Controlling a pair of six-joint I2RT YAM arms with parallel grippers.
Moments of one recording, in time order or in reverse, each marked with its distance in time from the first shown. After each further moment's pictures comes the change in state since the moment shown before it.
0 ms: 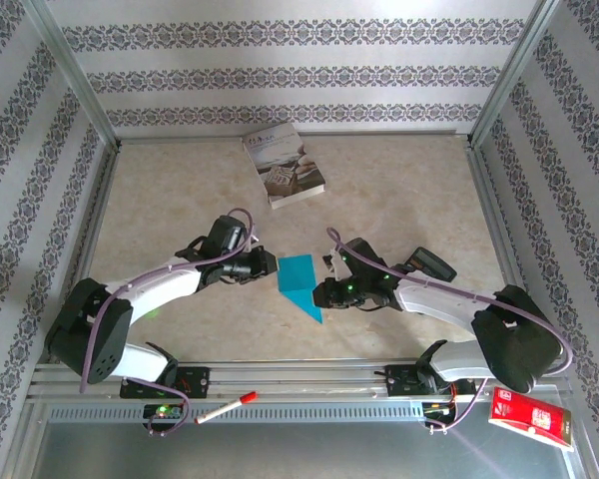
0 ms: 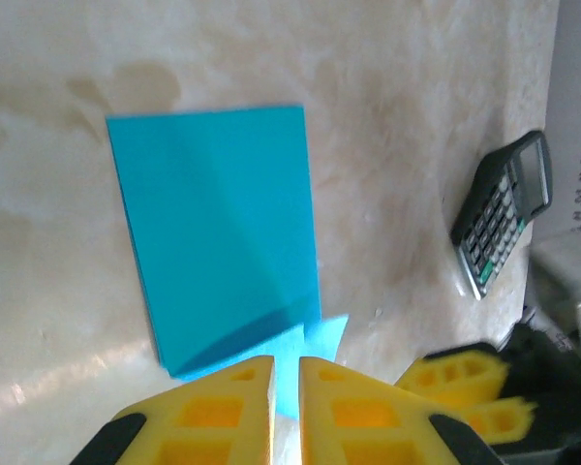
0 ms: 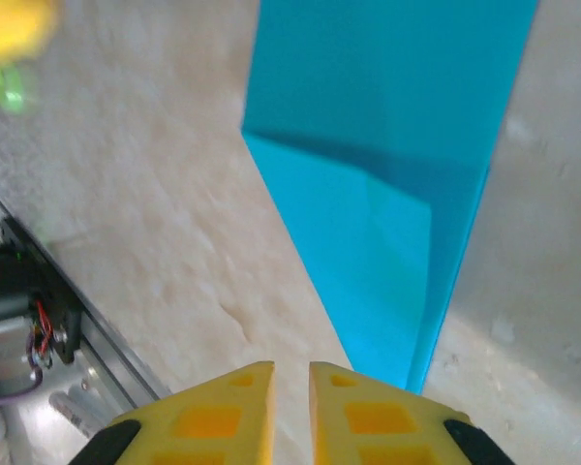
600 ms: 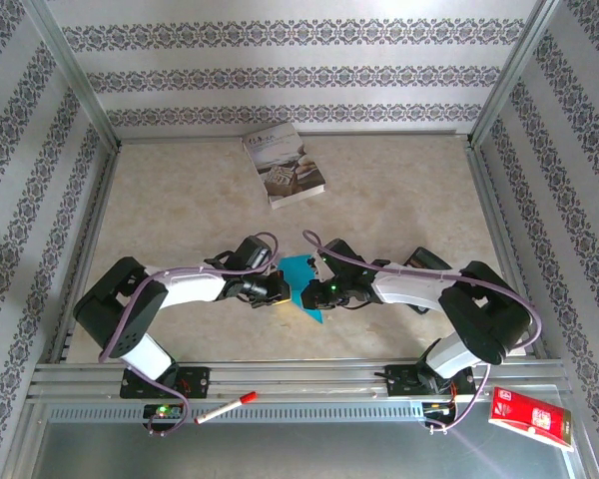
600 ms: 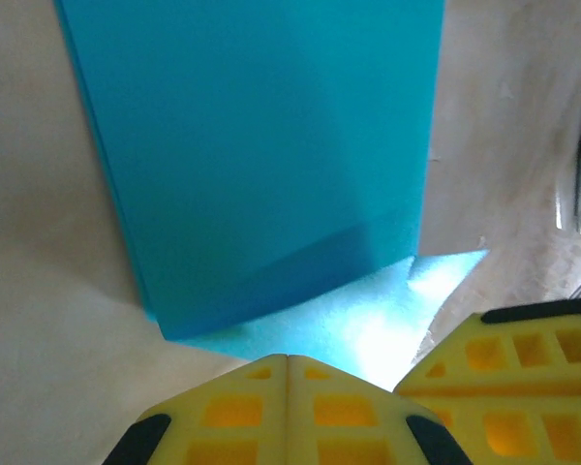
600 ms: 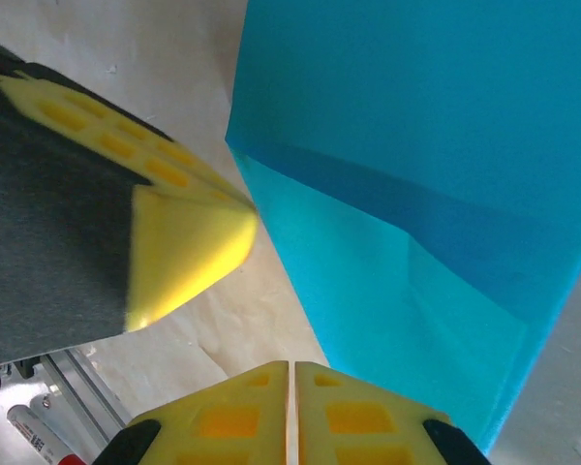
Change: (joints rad) left arm -0.143 0.208 -0.008 0.060 0.008 -0.072; right arm 0.071 0.208 0.078 0.049 0.015 -0.008
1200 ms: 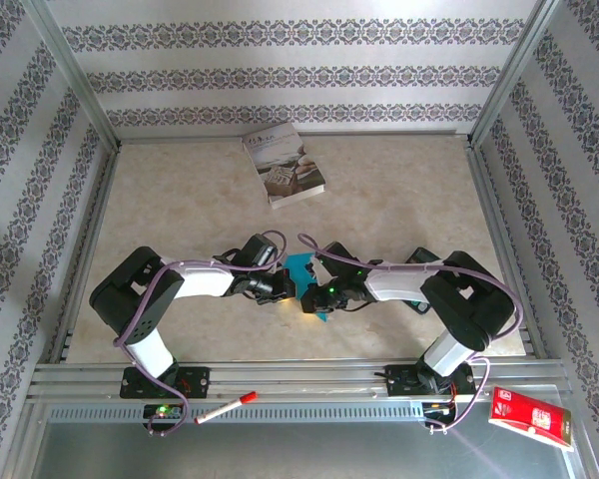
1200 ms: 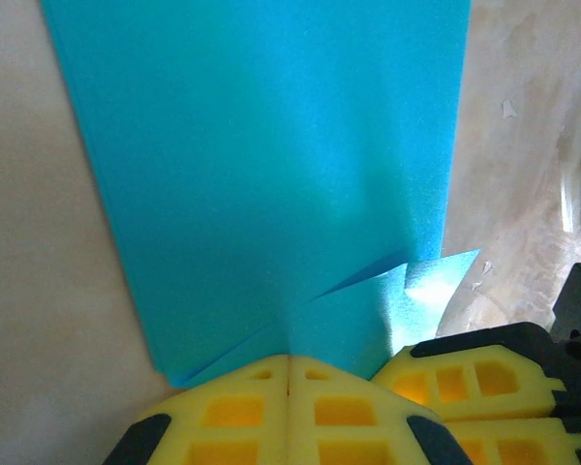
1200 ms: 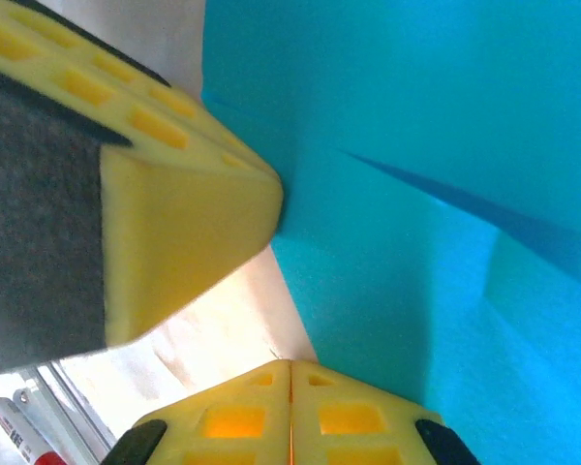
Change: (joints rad) left arm 0.003 0.097 0.038 0.062 0.020 0.050; right arm -0.018 0.082 -0.018 0.034 -0.045 -0.020
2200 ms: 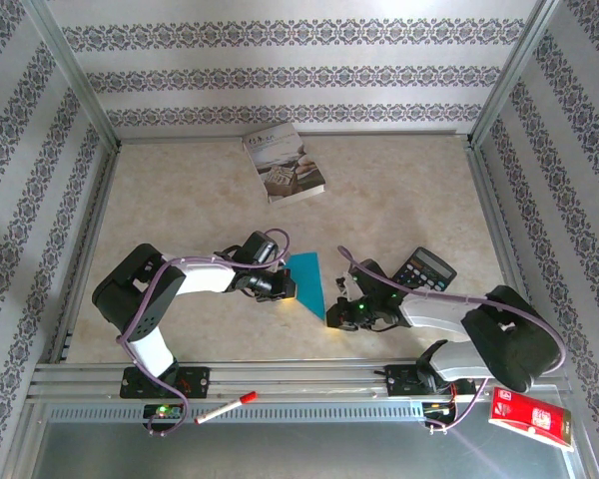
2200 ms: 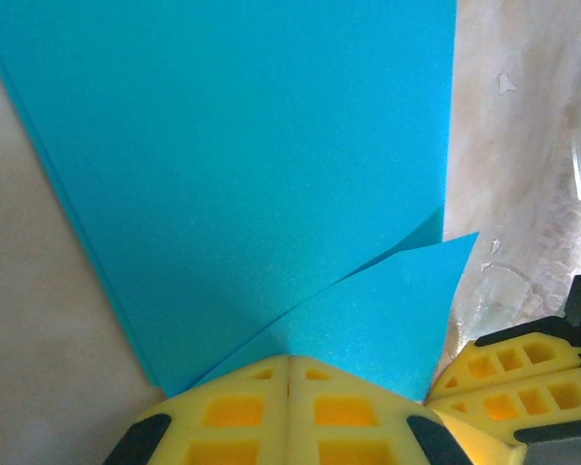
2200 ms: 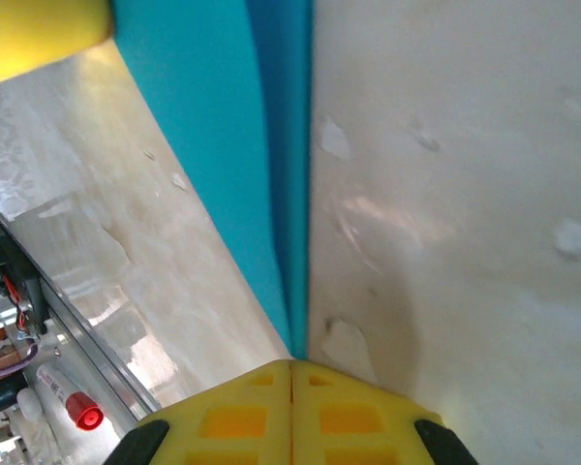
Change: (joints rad) left arm 0.020 0.021 0.039 -0.061 0.032 0.113; right arm -0.091 -0.297 -0.301 0.035 -0.068 0.137
